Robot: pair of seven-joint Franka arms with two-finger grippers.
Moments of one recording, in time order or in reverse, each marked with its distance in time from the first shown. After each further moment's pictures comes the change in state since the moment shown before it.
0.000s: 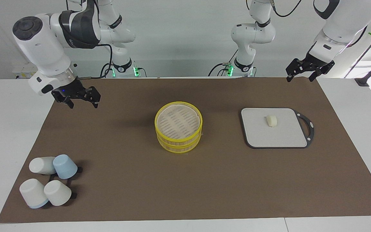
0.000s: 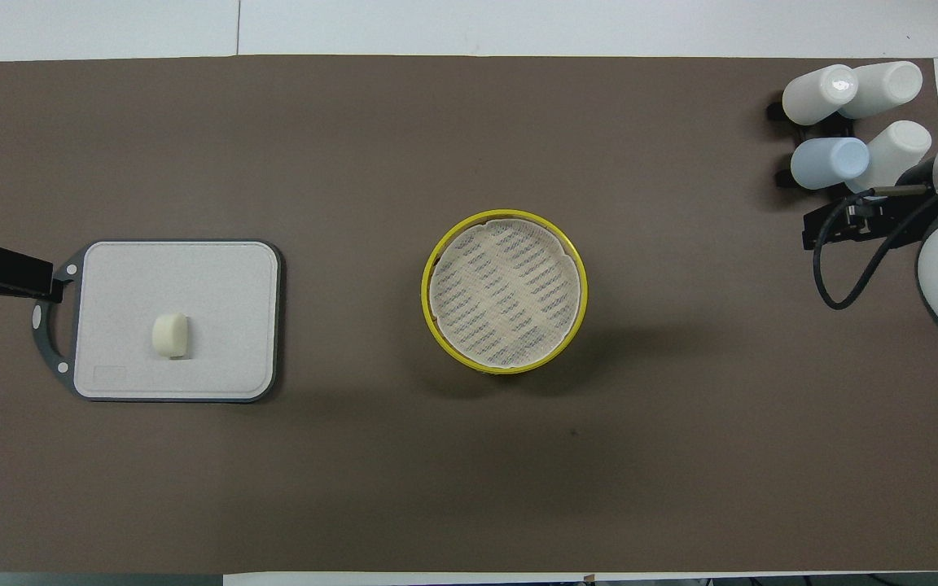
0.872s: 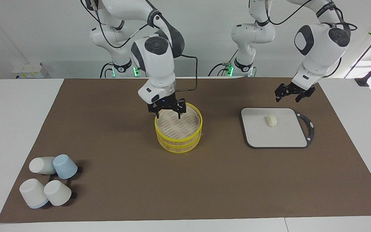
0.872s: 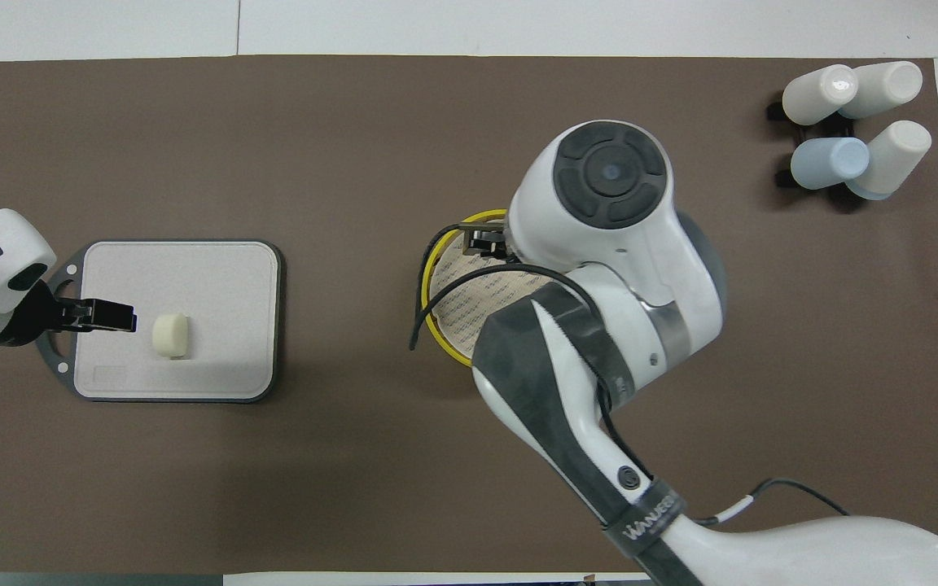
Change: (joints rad) left arm 0.040 -0.072 0.013 -0.528 0.000 0.500 0.099; right arm 0.540 0.268 0.021 0.137 0.010 0.259 0.679
